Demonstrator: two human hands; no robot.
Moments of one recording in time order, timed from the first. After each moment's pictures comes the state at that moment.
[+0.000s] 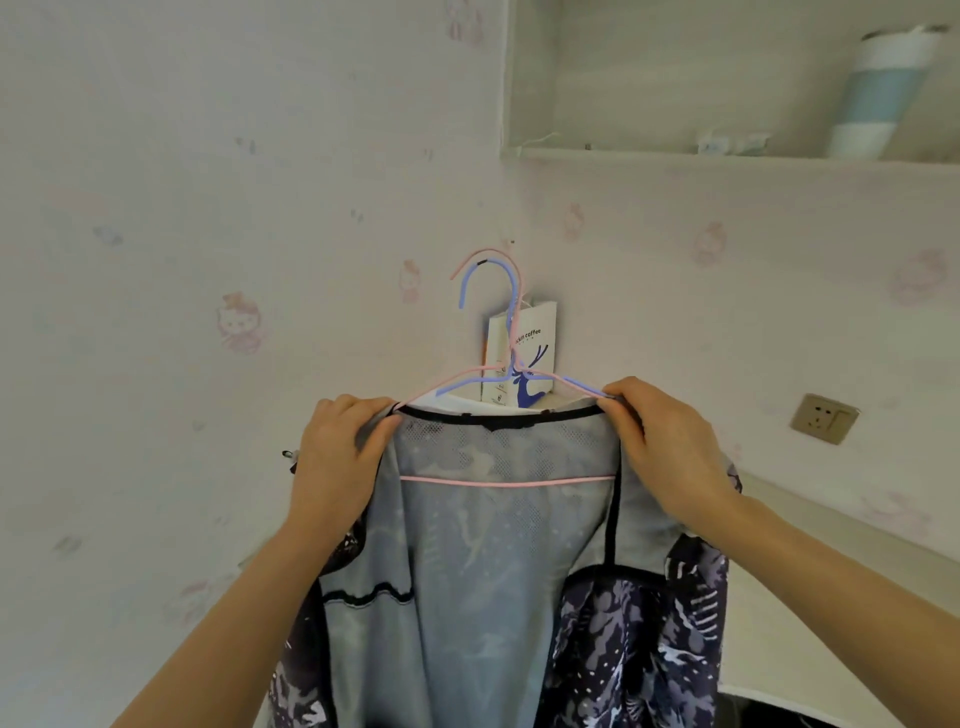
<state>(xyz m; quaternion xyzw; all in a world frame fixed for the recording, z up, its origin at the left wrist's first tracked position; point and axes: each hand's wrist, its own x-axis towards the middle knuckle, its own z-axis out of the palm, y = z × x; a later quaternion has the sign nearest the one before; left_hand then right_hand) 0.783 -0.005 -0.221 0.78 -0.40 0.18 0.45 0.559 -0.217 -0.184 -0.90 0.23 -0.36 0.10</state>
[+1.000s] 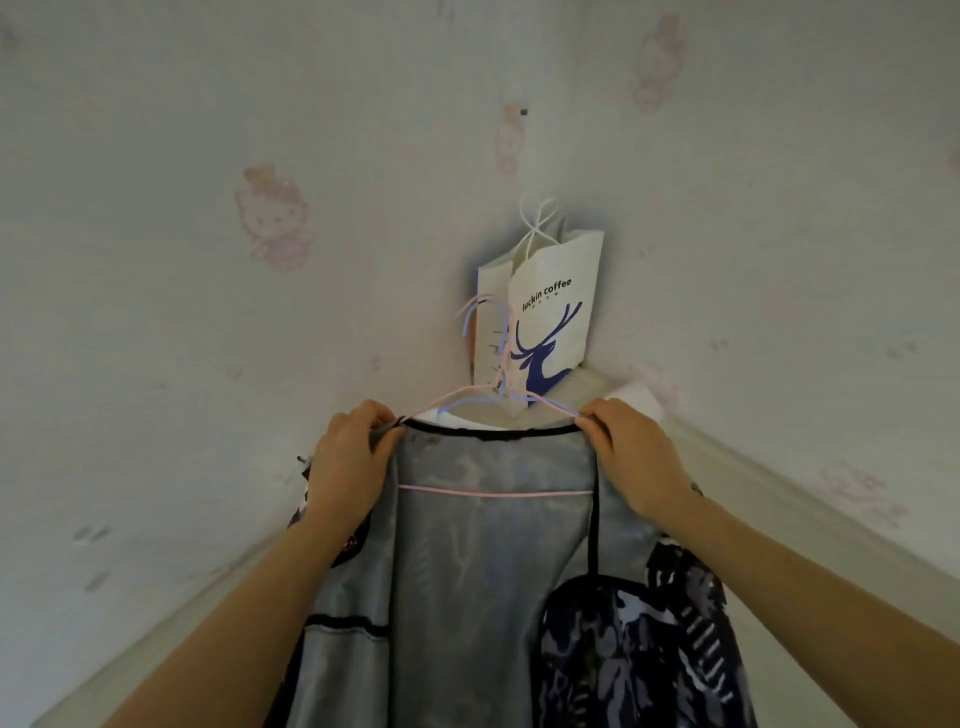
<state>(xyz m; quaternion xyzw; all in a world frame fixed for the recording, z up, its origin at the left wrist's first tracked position) 1.019 -0.315 -0.389 0.89 -0.28 0.00 0.36 0.819 -0.552 -0.376 -0.93 0.25 -0.20 0.19</state>
